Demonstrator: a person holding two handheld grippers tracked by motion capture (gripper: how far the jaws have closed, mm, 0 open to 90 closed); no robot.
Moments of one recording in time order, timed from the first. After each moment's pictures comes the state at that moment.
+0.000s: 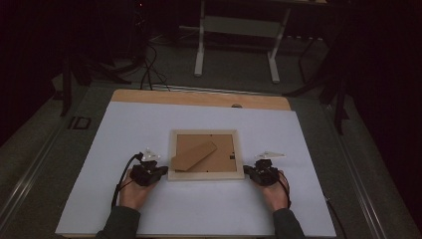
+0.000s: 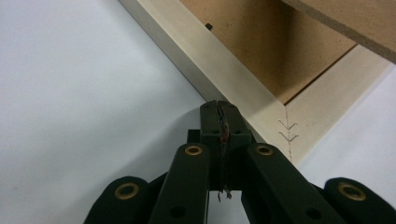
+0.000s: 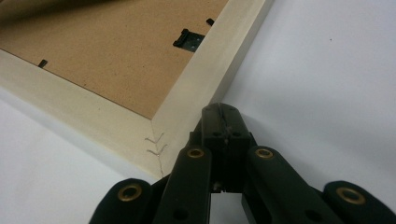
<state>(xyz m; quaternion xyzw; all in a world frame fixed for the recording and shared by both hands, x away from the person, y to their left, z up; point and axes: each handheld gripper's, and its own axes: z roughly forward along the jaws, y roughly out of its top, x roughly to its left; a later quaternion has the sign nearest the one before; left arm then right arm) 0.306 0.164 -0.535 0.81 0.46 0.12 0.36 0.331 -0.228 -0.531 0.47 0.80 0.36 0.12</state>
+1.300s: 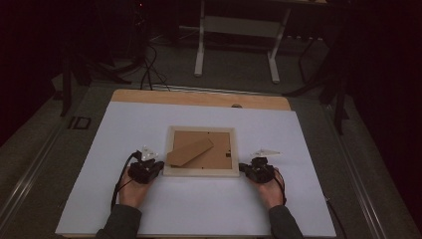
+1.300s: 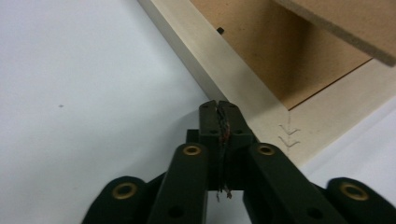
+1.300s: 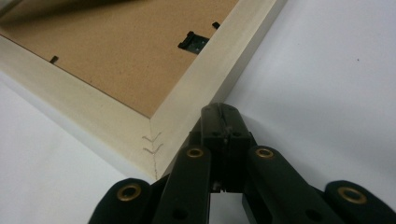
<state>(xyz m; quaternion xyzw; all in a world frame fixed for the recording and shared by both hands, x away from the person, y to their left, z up) 0.309 0.168 -0.536 0.79 0.47 0.18 0.34 0.340 -0.218 -0.534 0.45 0.80 0.38 0.11</state>
